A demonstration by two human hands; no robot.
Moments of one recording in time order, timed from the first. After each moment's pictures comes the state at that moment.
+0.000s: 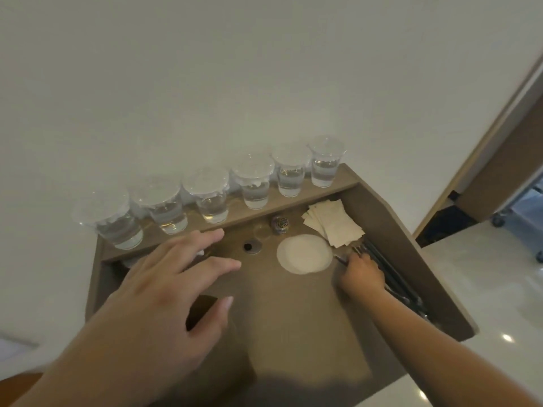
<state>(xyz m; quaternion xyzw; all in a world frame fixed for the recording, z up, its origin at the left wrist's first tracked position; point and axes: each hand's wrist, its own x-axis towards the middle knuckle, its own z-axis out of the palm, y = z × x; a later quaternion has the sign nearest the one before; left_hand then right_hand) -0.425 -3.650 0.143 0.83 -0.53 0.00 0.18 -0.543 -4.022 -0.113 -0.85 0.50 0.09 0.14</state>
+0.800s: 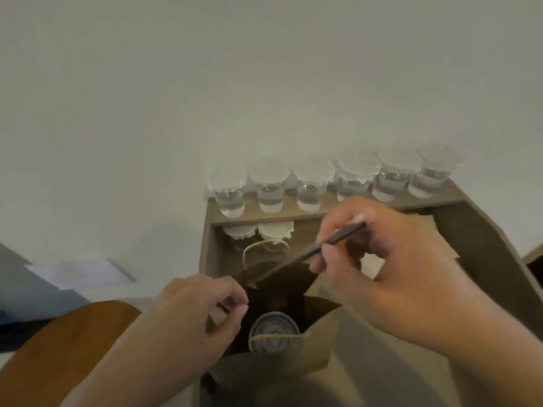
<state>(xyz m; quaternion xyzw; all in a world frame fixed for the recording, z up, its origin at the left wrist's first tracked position) -0.412 -3.527 0.132 0.91 -0.34 -0.14 0.20 -0.521 -3.771 0.181 -0.88 -0.02 -0.17 0.44</state>
